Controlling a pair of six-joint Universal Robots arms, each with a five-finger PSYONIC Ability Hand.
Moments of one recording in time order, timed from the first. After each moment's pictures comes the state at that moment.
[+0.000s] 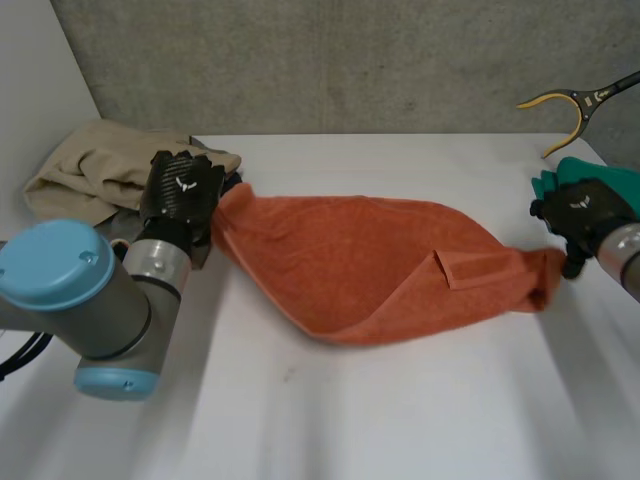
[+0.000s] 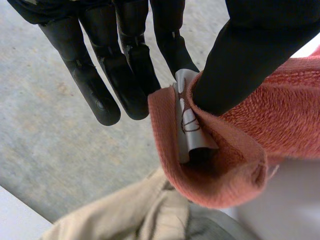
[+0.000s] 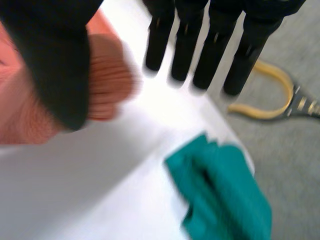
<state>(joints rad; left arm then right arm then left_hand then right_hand) 4.27 -1.99 -1.68 3.79 -1.64 3.68 1.59 -1.09 1.45 -0.04 1.30 2.39 1.16 1.19 1.20 1.20 0.97 0.49 0.50 0.52 0.52 0.32</state>
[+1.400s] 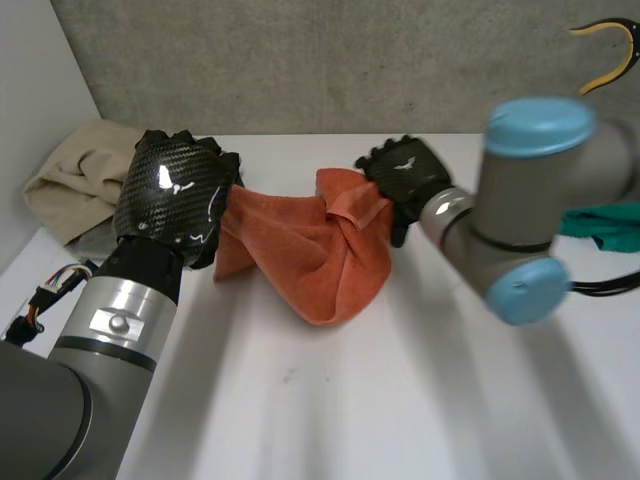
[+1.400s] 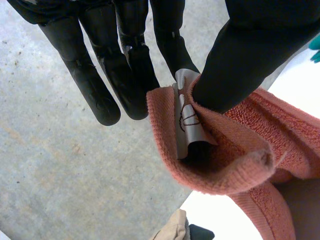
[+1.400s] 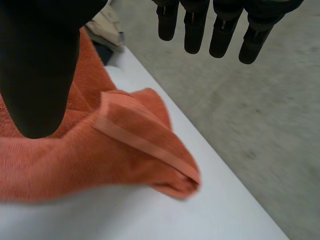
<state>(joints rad) 4.13 -1.56 -1.95 3.75 -1.64 3.68 2.11 -0.86 0.95 0.09 1.46 2.67 1.16 1.19 1.20 1.20 0.97 0.23 0.26 0.26 0.26 0.07</state>
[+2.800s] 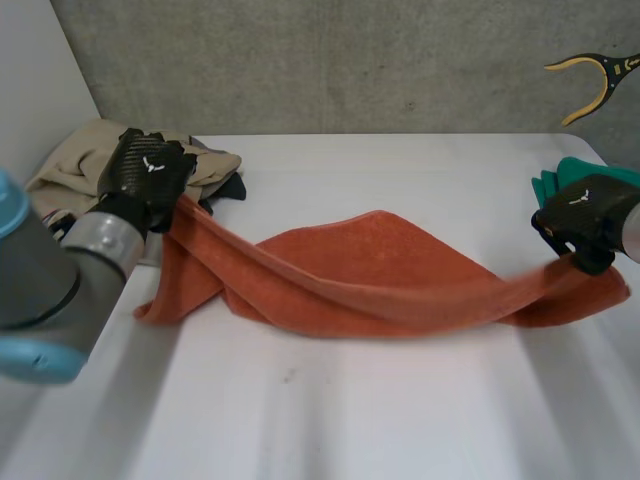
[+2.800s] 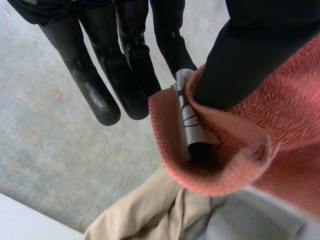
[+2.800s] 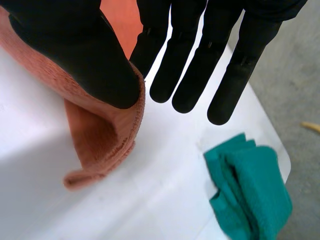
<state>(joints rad) 4.40 -1.80 -1.69 3.54 -1.46 3.80 1.67 -1.29 1.30 0.56 1.34 2.24 1.16 1.19 1.20 1.20 0.97 1.12 1.18 1.19 1.20 1.01</state>
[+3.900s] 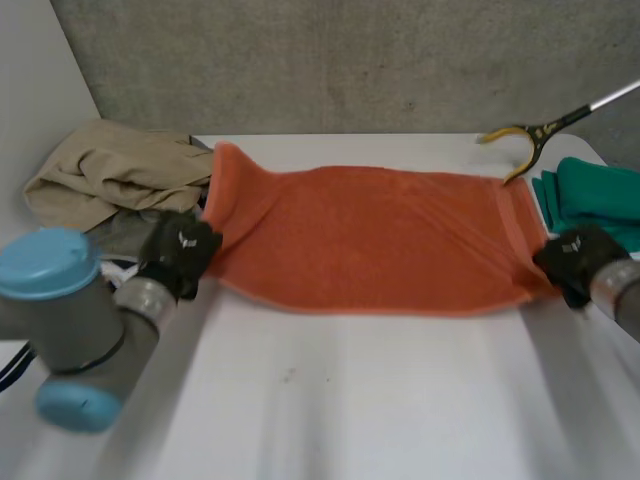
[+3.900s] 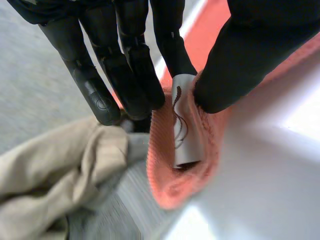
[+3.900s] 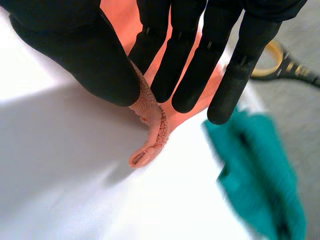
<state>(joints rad) 4.36 -2.01 -1.75 3.58 -1.50 3.85 1.62 -1.14 1.58 0.06 1.41 2.28 1.16 1.19 1.20 1.21 0.98 1.12 1.18 1.19 1.20 1.02</state>
